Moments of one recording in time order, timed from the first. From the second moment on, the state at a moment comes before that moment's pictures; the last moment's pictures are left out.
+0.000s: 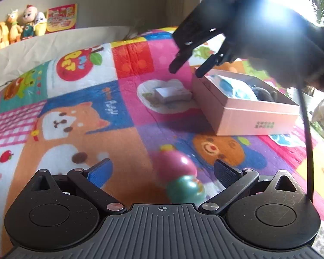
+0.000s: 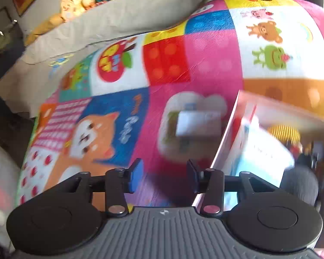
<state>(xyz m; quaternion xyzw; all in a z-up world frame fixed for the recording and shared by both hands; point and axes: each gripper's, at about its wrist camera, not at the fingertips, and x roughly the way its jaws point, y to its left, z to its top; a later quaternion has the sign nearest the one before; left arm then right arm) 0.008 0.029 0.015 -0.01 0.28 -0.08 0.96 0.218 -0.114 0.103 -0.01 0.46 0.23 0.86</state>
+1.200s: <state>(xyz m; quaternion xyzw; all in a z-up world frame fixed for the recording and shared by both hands) -0.022 0.075 0.024 -0.10 0.29 -0.04 0.95 0.056 -0.140 0.066 -0.08 0.40 0.24 0.88</state>
